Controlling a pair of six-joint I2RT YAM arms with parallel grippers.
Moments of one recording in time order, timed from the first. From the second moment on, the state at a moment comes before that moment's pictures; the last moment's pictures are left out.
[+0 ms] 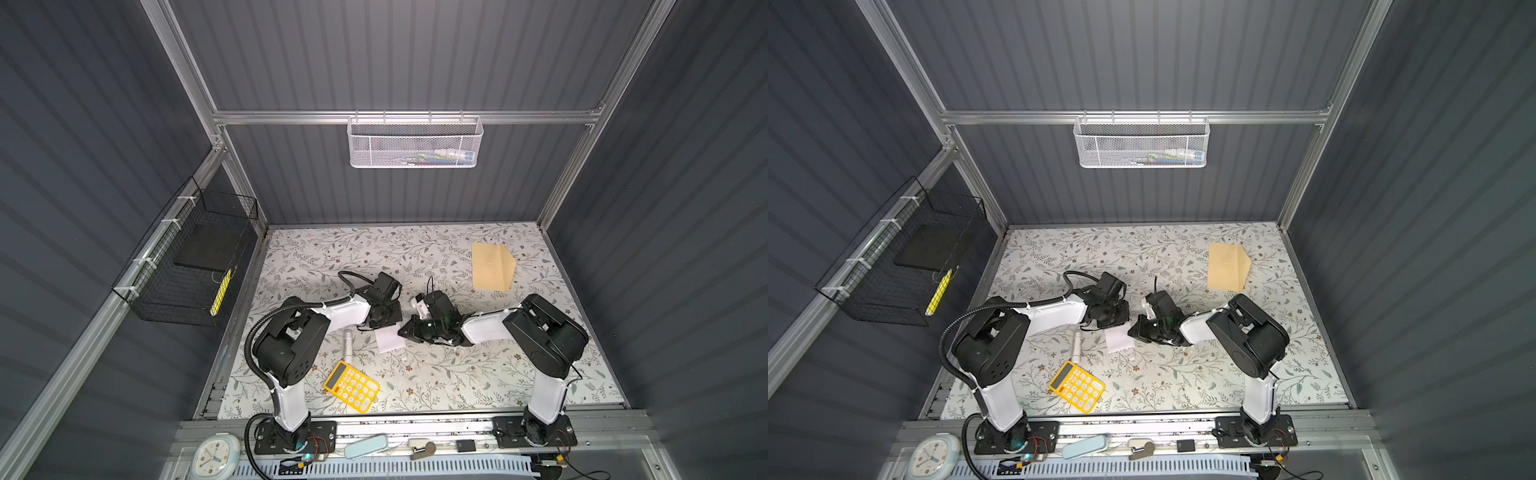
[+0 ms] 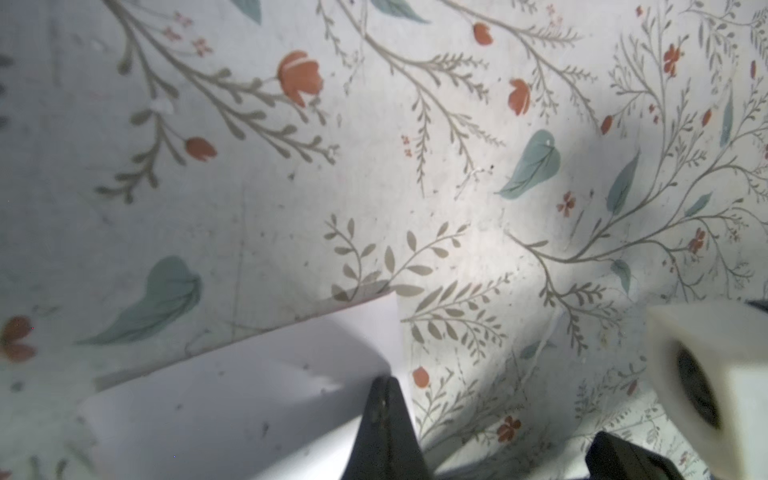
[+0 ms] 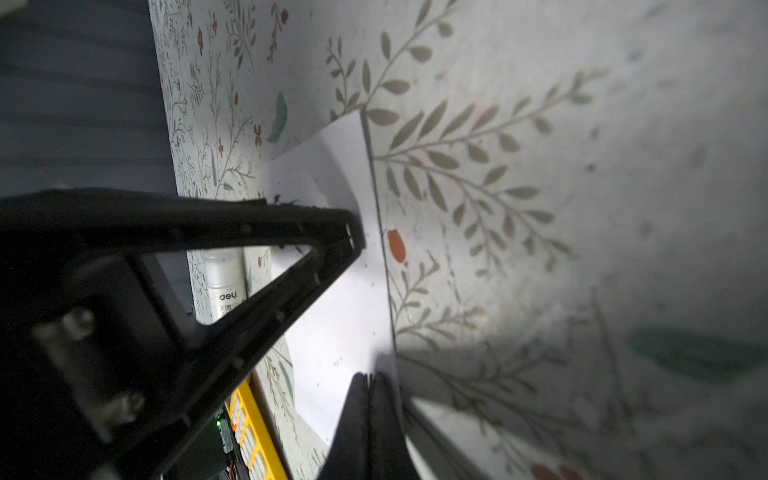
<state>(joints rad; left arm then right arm) -0.66 1.85 1.08 -0.33 0.11 -0.74 0.72 1.88 0.79 0.31 -0.47 0.92</state>
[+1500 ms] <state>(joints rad) -0.71 1.78 0.97 -0.26 0.10 -0.78 0.73 1.86 0.77 0.30 -0.46 0.92</state>
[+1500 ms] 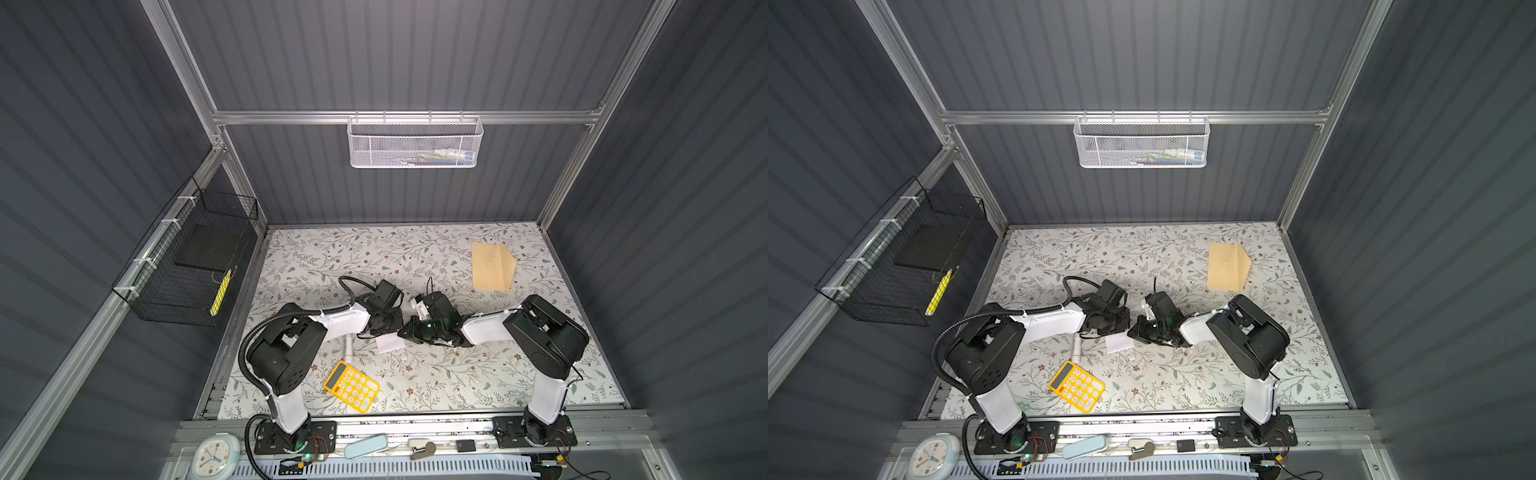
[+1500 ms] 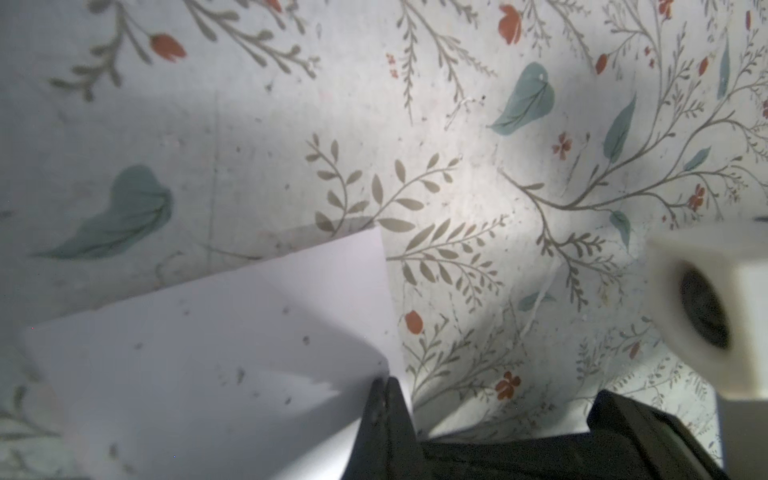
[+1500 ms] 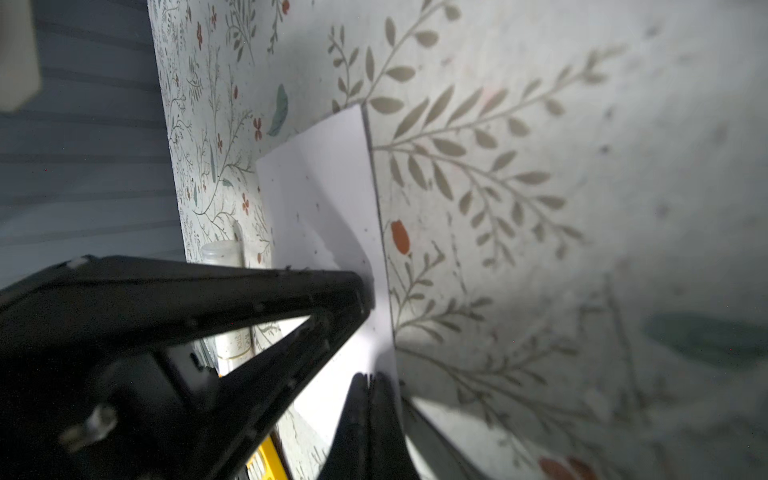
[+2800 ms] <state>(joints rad) -0.71 1.75 0.87 -0.07 0.12 -0.80 0.77 1.54 0.56 0.11 -0.40 0.91</state>
